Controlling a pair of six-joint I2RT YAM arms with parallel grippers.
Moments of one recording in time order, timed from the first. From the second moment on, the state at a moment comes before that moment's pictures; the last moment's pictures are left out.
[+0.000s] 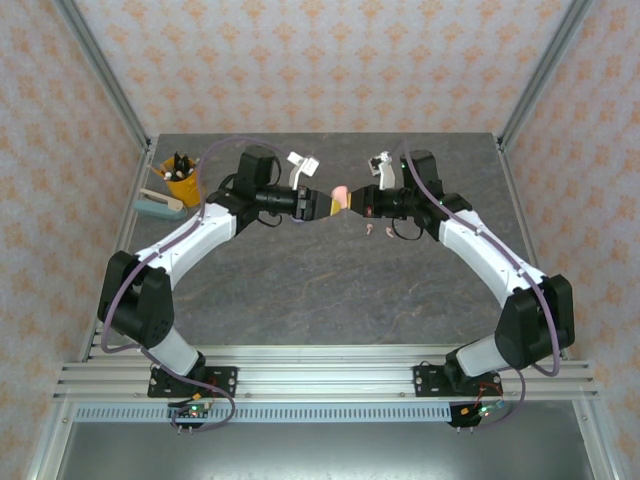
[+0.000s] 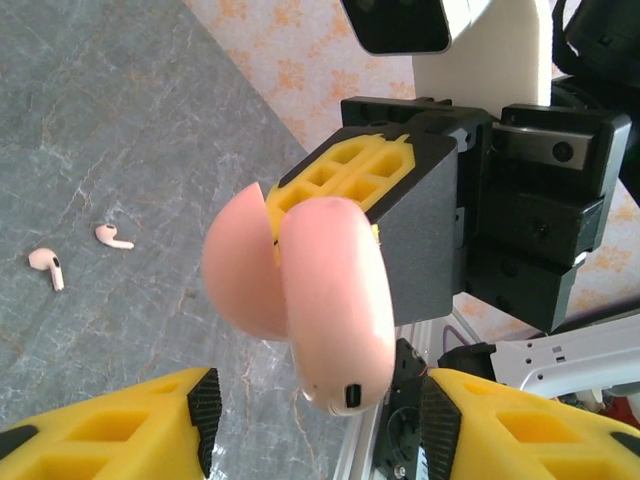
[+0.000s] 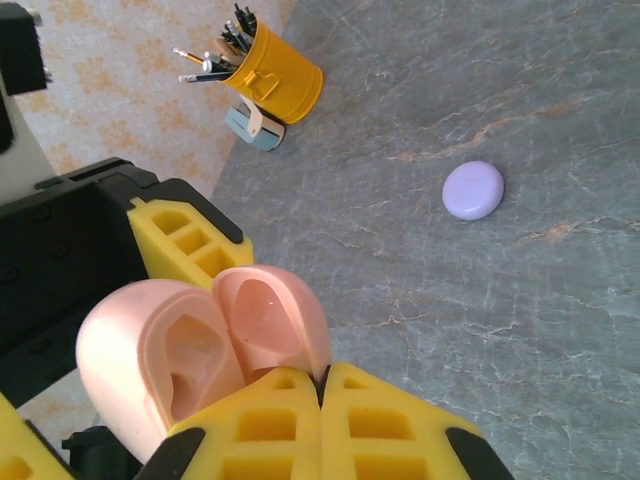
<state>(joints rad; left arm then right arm) -0.39 1.61 1.25 -0.17 0.94 -0.40 0.38 1.45 1.19 -0.38 -0.65 0.44</state>
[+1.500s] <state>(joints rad) -0.36 1.96 1.80 -1.16 1.14 0.27 0.50 1.65 1.60 -0.97 -0.46 -0.08</state>
